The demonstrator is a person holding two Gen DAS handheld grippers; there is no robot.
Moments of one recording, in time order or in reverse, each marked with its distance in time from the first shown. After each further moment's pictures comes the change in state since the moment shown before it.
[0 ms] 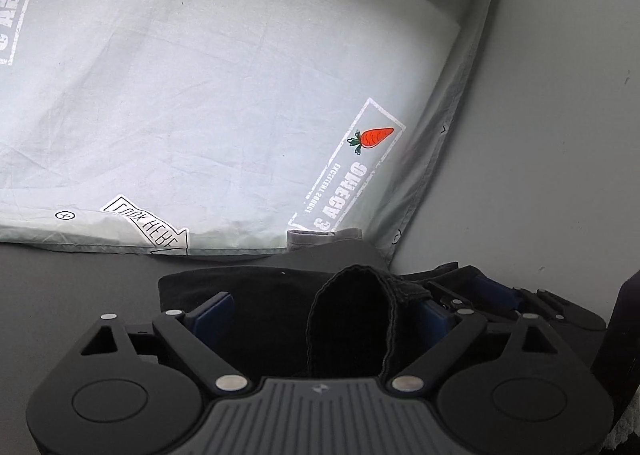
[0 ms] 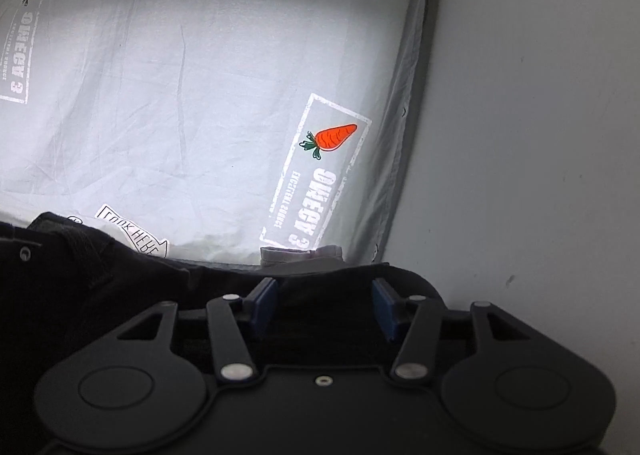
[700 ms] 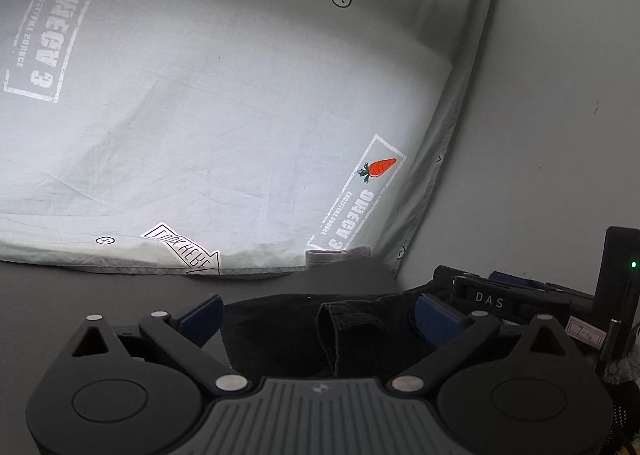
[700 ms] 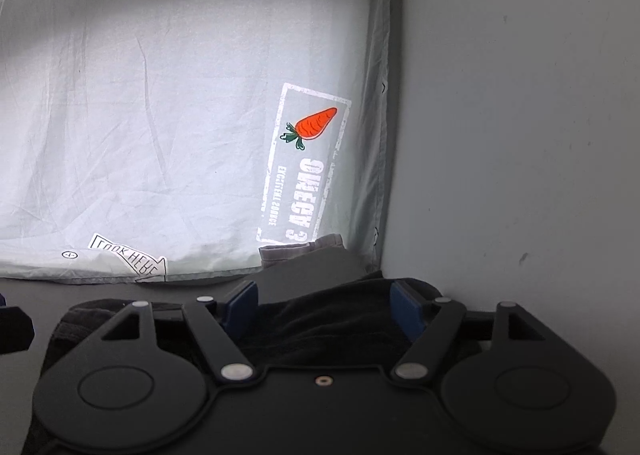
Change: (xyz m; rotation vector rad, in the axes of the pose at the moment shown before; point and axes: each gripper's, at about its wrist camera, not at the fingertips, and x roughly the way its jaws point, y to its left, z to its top) left arm -0.095 0.028 0.006 0.027 -0.075 0.001; right arm -0.023 0.006 0.029 0.165 0.037 -0.007
